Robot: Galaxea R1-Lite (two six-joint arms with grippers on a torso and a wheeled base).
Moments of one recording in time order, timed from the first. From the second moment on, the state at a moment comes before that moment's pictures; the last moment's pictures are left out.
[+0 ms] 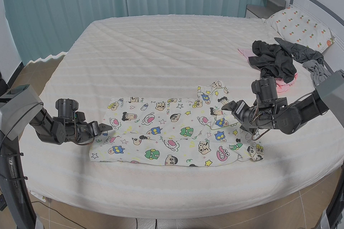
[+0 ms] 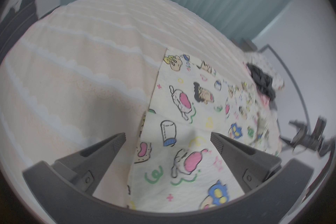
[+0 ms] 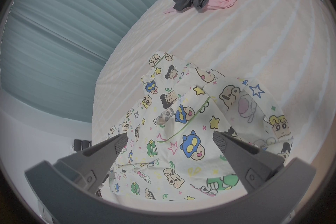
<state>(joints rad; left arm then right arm) 0.05 2.26 -1.03 -0.52 -0.35 -0.32 0.35 2.09 -1.11 -0.36 -0.03 0.93</state>
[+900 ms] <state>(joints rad) 0.26 2.07 -0.42 -1.00 -0.97 -0.74 0.15 2.30 -1.20 -0.51 0.30 0.35</state>
